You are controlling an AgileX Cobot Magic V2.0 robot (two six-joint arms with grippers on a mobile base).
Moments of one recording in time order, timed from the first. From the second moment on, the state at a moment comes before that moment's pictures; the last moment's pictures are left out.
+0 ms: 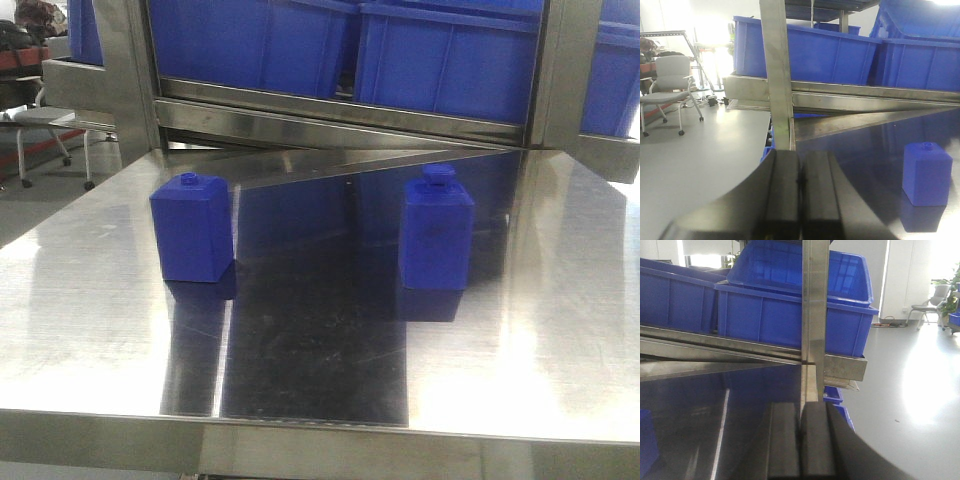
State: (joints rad) left arm -0.15 -0.01 0.01 -0.06 -0.01 0.12; right arm -0.05 -0.01 0.03 0.03 -0.06 0.02
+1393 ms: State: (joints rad) left arm -0.15 -0.01 0.01 -0.06 -0.01 0.12; right arm -0.05 0.44 -0.38 -0.13 0.21 0.25
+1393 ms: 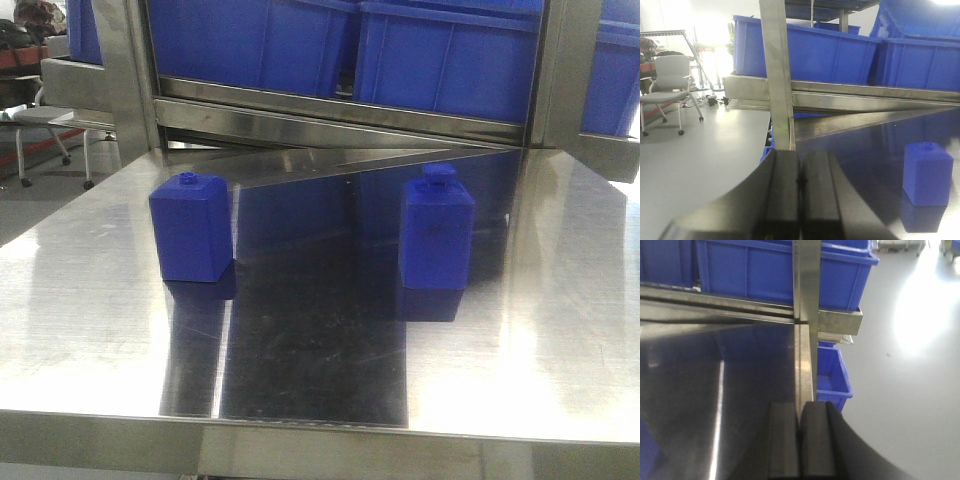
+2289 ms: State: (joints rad) left arm -0.15 -0.01 0.01 -0.06 -0.01 0.12; right arm 0.35 1.15 -0.85 -0.24 0.71 0.39
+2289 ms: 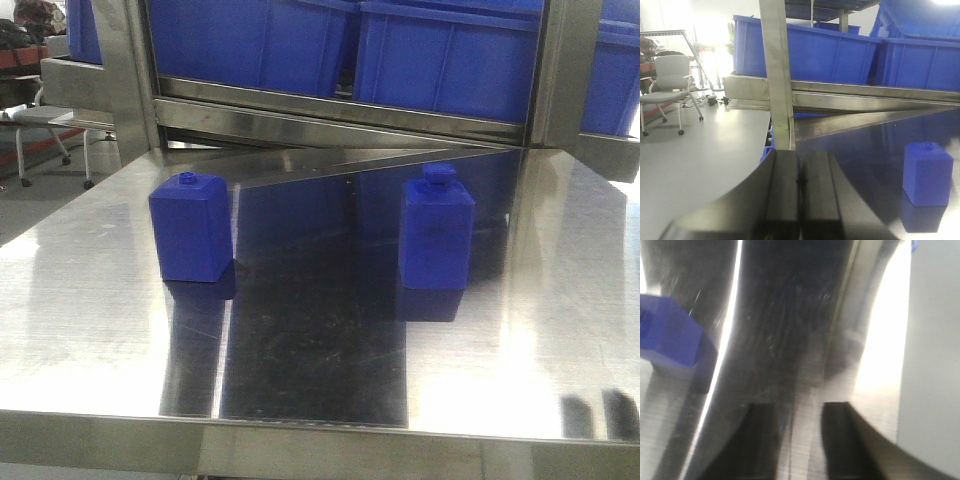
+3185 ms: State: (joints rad) left arm -0.15 -0.01 0.01 -0.06 -0.01 0.12; right arm 0.52 1.85 -1.61 -0.05 1.21 0.55
